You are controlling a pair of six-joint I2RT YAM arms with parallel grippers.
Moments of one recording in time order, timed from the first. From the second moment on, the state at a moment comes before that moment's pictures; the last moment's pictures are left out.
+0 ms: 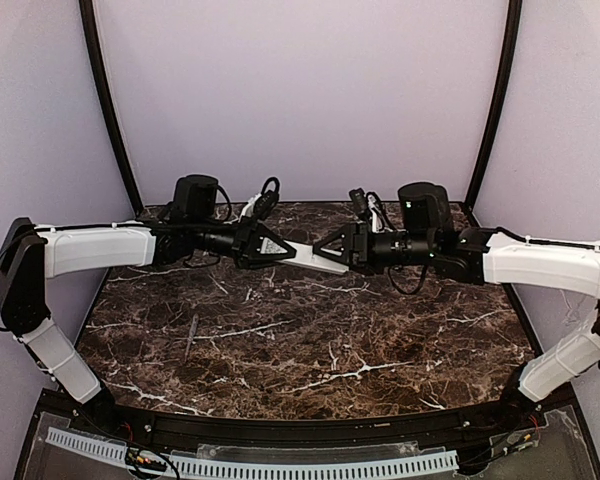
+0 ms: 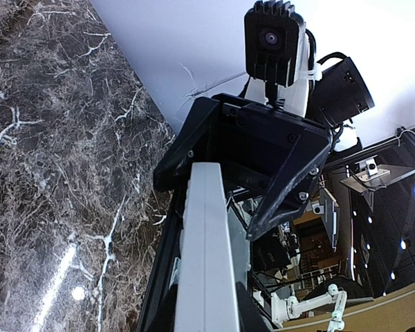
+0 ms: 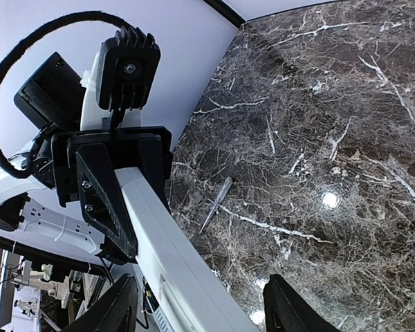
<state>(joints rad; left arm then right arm) -0.62 1.62 1.10 0.13 1.05 -0.77 0.82 1.40 0.99 0.04 -0.42 0.78</state>
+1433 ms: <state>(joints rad) -0.62 1.62 1.10 0.11 1.04 -0.77 0.82 1.40 0.99 -0.02 -0.38 0.77</state>
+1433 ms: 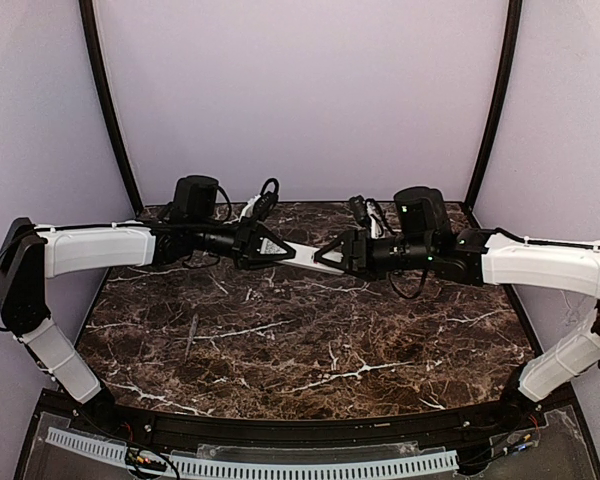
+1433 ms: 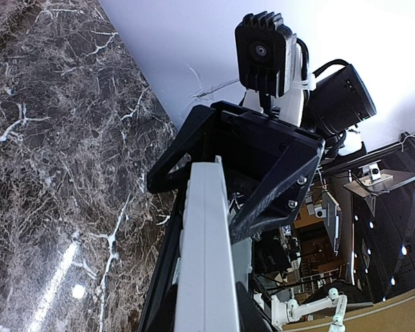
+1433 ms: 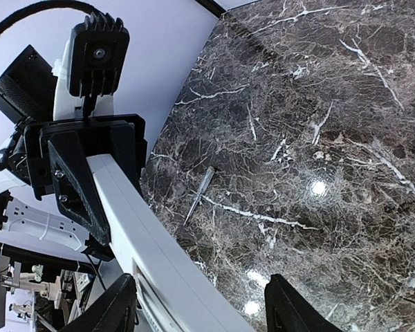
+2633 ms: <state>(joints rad) -0.62 1.62 1.09 0.17 1.06 -0.82 0.82 1.28 0.95 -0.07 -0.36 0.77</state>
